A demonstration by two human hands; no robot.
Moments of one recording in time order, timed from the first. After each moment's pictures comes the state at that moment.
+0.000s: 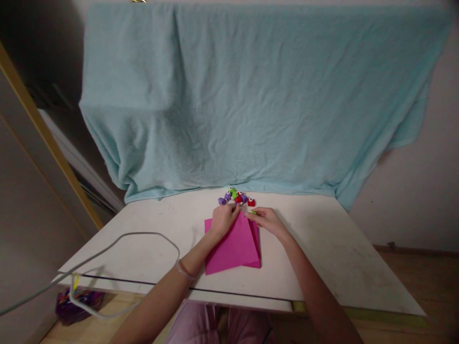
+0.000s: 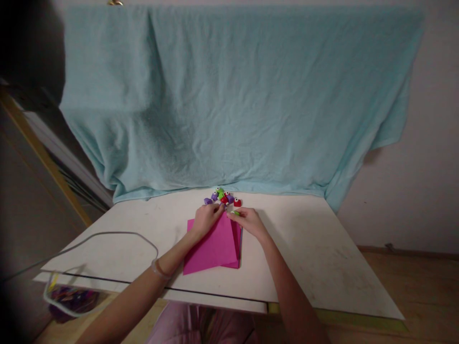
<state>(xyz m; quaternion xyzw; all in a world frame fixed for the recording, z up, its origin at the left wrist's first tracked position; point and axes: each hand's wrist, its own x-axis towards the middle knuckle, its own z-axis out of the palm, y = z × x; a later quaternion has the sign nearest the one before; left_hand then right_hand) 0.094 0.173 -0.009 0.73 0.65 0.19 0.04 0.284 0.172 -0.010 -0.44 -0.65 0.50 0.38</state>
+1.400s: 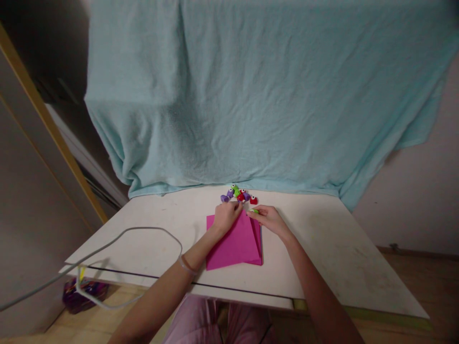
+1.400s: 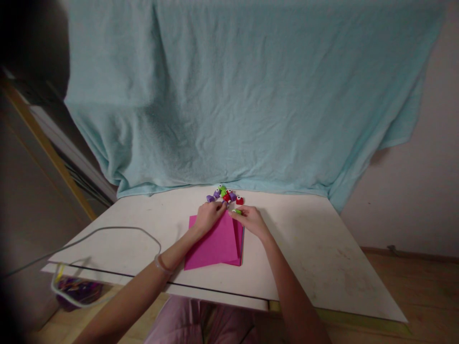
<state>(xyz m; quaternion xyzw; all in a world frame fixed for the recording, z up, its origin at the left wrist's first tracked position) 0.097 0.168 0.002 0.72 0.66 0.18 0.07 0.280 0.168 -0.004 -0.43 -0.64 0.51 0.39</state>
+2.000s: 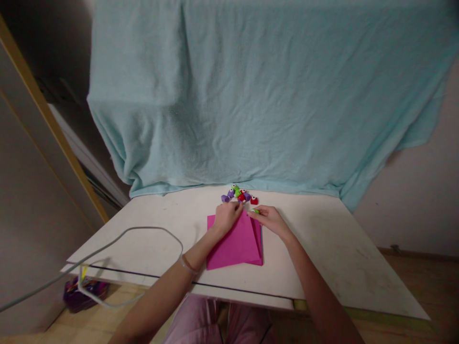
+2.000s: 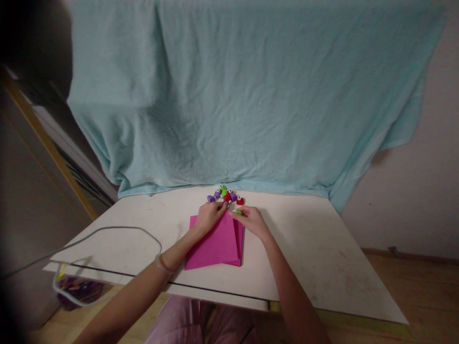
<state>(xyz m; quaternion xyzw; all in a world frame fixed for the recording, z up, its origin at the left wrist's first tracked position) 0.094 0.168 0.001 0.73 0.65 0.18 0.07 0.281 0.170 -0.008 -0.43 -0.64 0.50 0.39</state>
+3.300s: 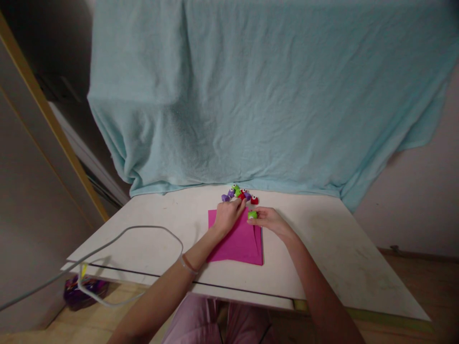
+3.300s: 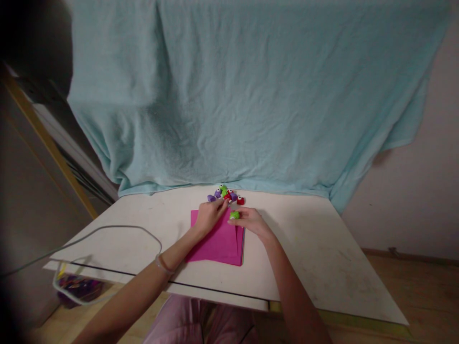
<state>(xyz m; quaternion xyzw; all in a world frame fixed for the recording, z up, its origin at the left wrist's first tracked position) 0.096 0.163 0.008 0.75 0.62 0.23 0.00 0.281 0.167 -0.001 -0.40 -0.56 0.62 0.36</state>
